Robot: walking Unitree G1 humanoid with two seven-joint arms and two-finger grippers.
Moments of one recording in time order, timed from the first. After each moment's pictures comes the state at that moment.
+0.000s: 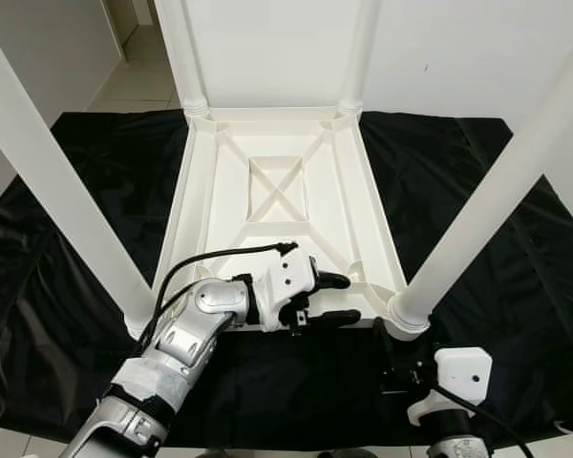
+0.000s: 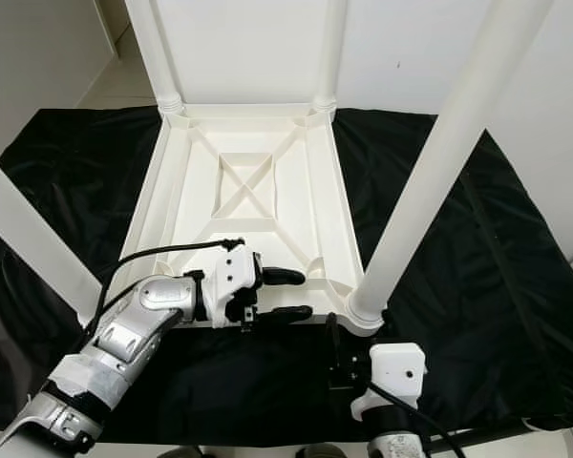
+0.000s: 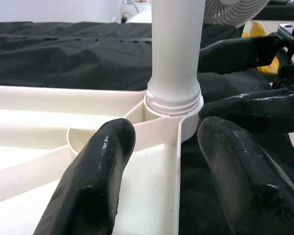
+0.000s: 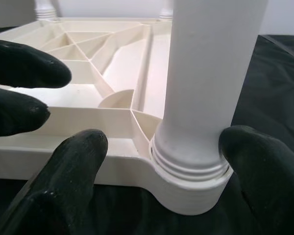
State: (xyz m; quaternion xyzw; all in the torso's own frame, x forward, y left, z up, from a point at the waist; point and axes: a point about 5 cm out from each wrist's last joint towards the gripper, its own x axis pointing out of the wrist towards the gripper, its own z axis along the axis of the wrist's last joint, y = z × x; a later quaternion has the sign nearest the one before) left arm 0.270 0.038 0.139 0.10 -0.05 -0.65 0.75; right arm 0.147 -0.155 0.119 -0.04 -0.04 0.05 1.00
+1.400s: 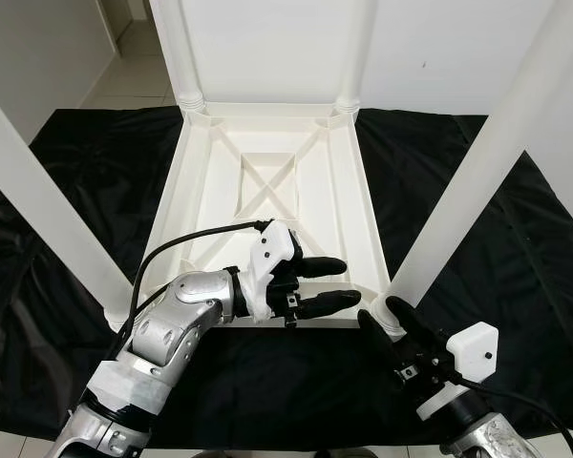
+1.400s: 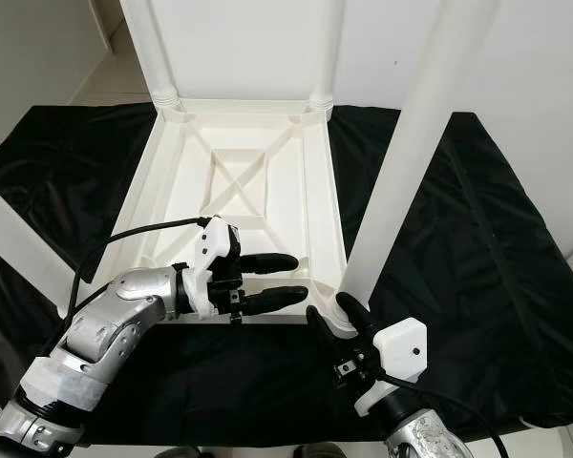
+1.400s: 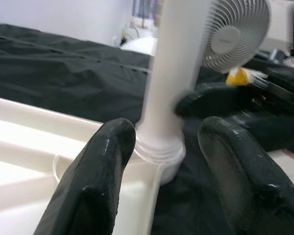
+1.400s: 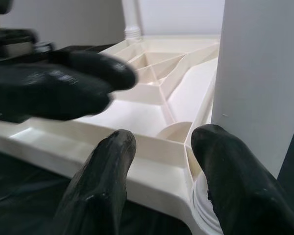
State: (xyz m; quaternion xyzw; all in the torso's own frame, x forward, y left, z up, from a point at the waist) left arm 0.260 0.060 0.167 0.01 -0.01 -0.66 0.75; right arm 0.163 -0.150 0.149 0.00 -0.05 0.21 0.98
